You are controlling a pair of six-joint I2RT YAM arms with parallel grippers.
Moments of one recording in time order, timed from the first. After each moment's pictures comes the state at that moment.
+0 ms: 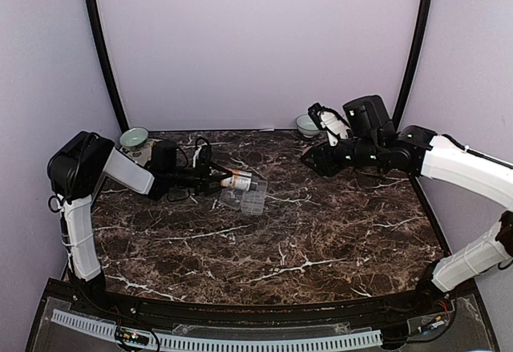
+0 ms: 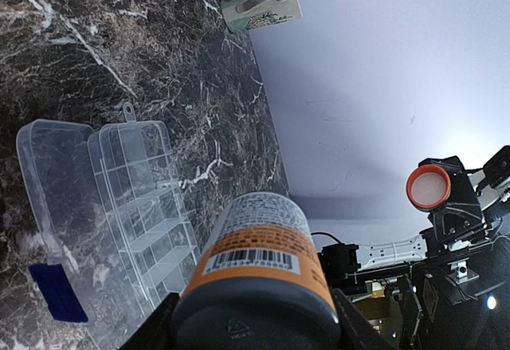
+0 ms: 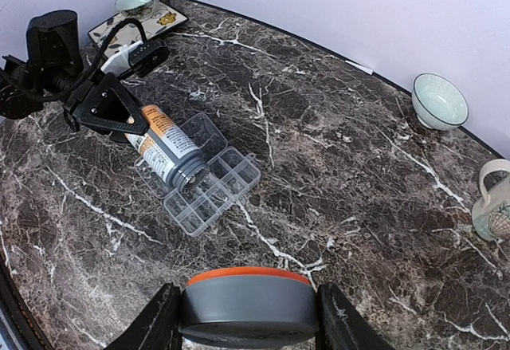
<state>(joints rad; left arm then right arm) -0.37 2.02 0.96 0.71 1.01 -0.97 0.78 1.33 1.18 -0.45 0.06 0.08</state>
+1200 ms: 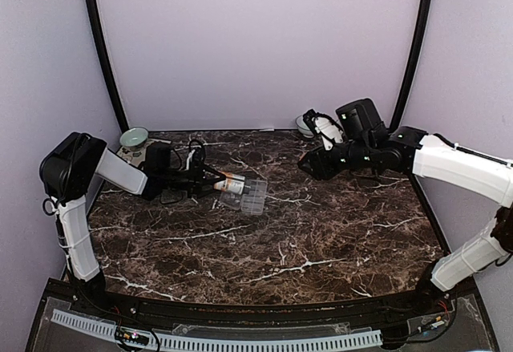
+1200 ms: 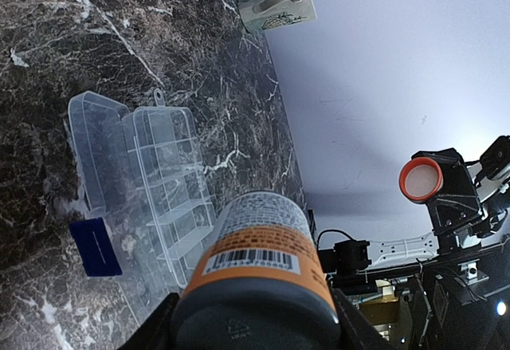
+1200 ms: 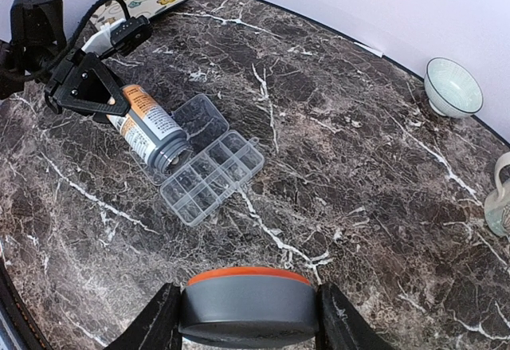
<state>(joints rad) -0.33 1.96 0.90 0.62 1.00 -0.89 0.76 1.38 1.18 -0.45 0.03 0.07</state>
